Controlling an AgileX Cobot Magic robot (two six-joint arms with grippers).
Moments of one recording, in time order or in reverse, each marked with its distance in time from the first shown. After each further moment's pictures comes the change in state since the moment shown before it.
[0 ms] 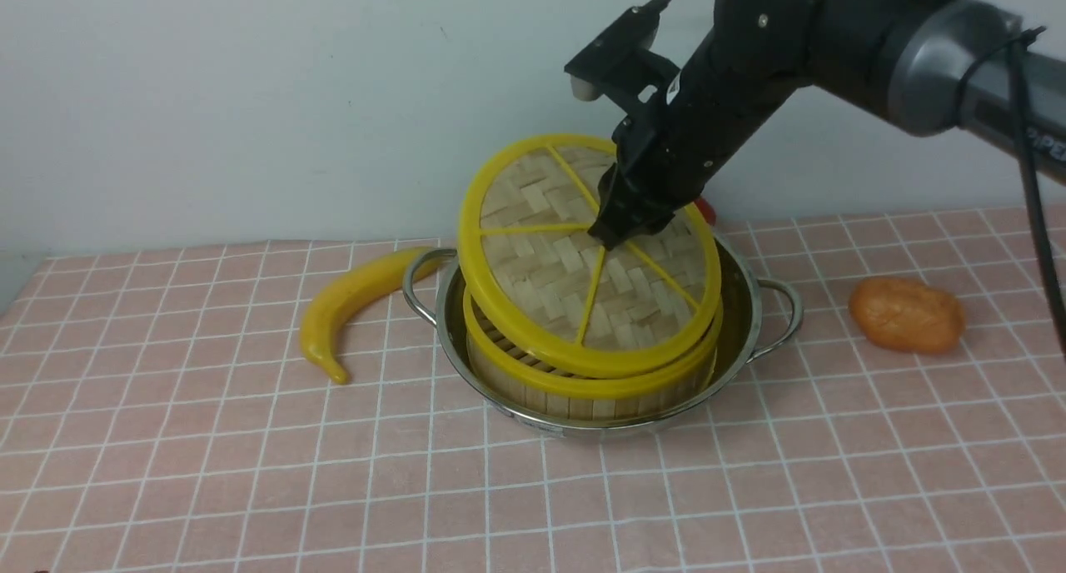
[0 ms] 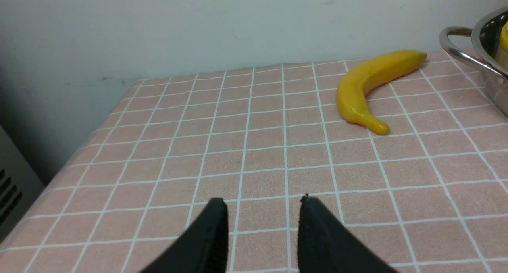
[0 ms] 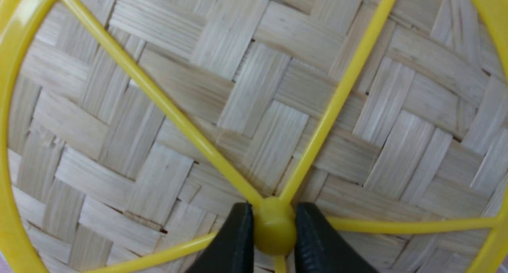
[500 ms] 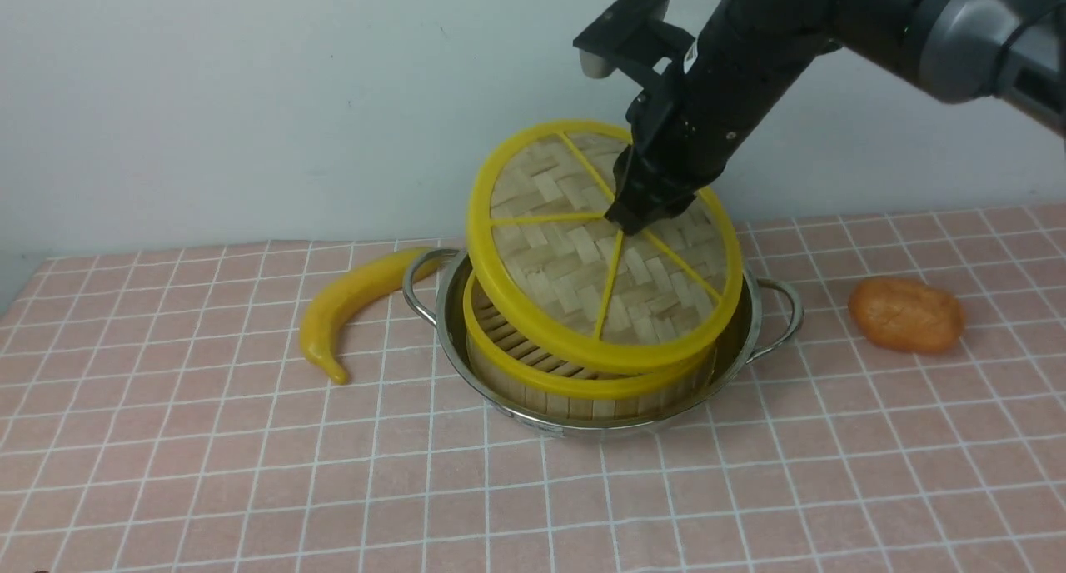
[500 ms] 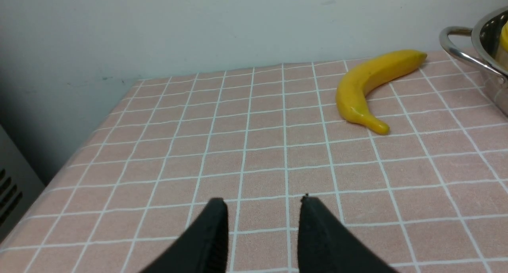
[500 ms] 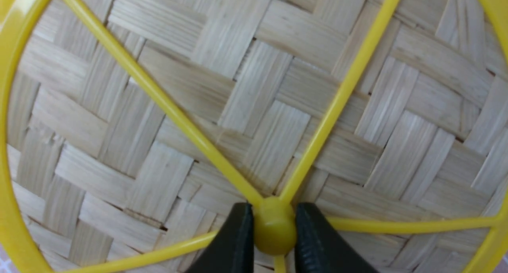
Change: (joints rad) right arm 0.000 -0.028 -0.046 -0.032 0.126 0.008; left arm 0.000 0.000 0.000 0.000 0.000 0.000
